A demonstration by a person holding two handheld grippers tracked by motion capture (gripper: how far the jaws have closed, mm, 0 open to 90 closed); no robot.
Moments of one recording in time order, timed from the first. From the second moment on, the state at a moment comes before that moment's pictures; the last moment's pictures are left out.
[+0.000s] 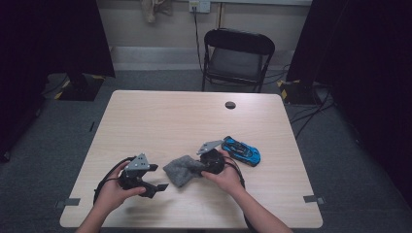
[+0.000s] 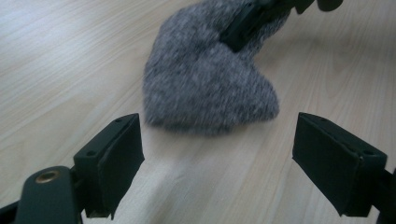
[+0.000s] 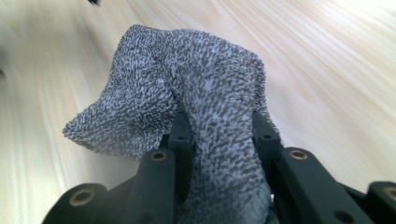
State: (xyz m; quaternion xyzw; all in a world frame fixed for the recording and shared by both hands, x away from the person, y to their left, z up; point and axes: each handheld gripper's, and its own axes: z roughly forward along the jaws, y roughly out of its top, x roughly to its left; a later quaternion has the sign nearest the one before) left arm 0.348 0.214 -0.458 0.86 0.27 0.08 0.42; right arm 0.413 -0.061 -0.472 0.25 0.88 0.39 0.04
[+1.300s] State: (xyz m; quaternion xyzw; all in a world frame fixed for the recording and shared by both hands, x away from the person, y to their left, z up) left arm 0.352 0.235 -0.462 0.86 0.30 0.09 0.40; right arm 0.411 0.035 -0.484 0.20 0.89 0.40 0.01
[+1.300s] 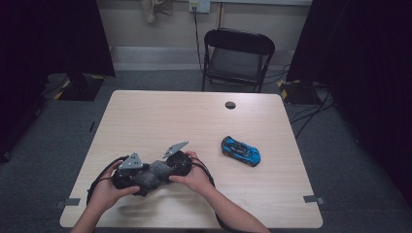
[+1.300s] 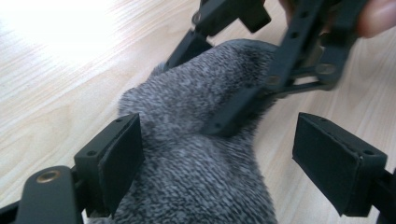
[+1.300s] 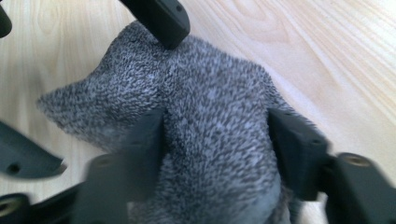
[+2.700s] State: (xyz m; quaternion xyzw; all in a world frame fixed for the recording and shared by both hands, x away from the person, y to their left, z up) left arm 0.370 0.223 -0.492 0.87 0.31 0.09 0.37; right arm 0.386 -0.127 -0.498 0.21 0.90 0.39 0.07
